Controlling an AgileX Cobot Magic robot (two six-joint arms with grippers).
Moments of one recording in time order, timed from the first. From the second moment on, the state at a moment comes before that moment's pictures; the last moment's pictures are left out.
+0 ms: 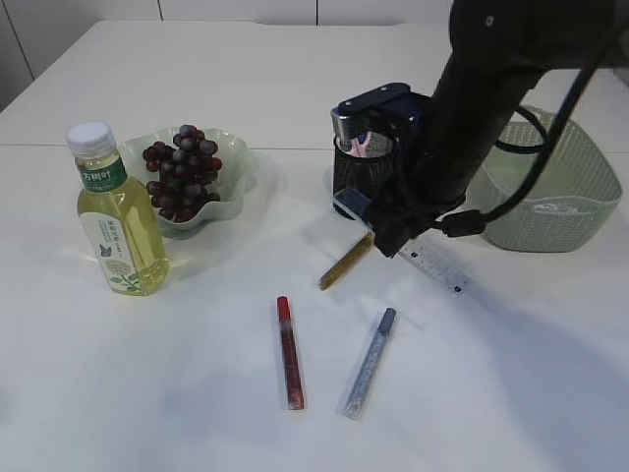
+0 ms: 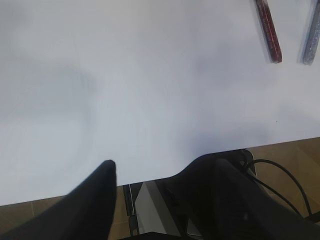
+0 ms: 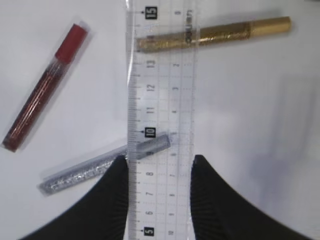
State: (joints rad) left arm -0.24 0.92 -0.92 -0.12 1.24 -0.17; right arm 0.41 1.91 -1.49 0.16 1.00 -0.42
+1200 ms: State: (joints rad) left arm -0.24 0.92 -0.92 -0.12 1.21 -0.17; right arm 0.33 1.90 -1.32 0.19 -0.37 -0.39
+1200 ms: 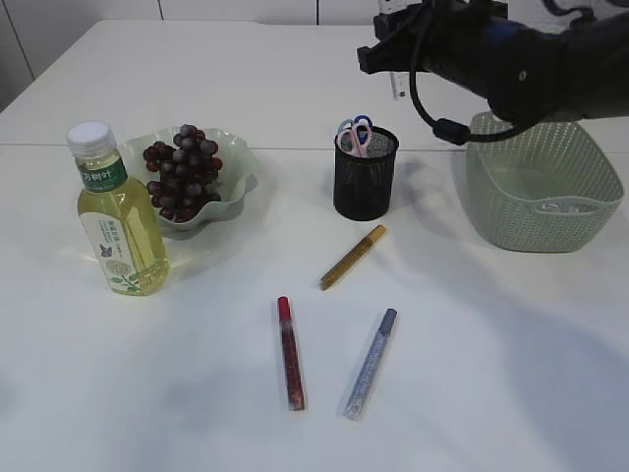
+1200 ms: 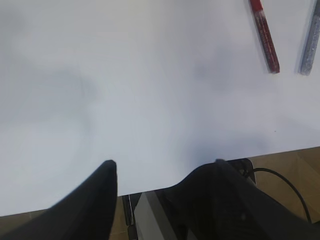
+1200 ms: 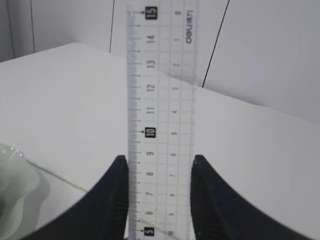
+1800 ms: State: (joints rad) left arm -0.24 0.92 -0.92 -0.09 1.19 -0.17; right arm 0.33 2.07 -1.42 0.07 -0.48 -0.28
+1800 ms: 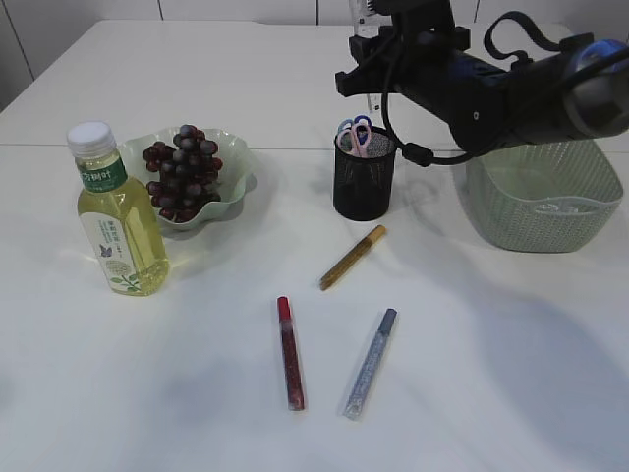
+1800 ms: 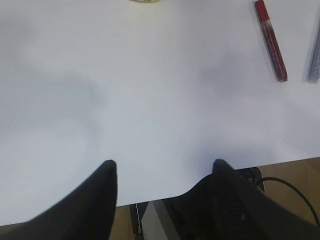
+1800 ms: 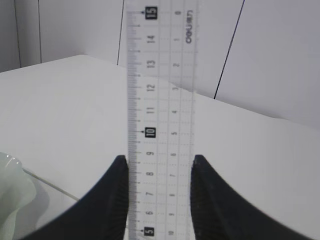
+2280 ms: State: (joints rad) left arm -0.24 0.92 -0.92 -0.08 1.19 -0.17; right arm 0.33 2.14 -1.43 0.07 -0.48 -0.28
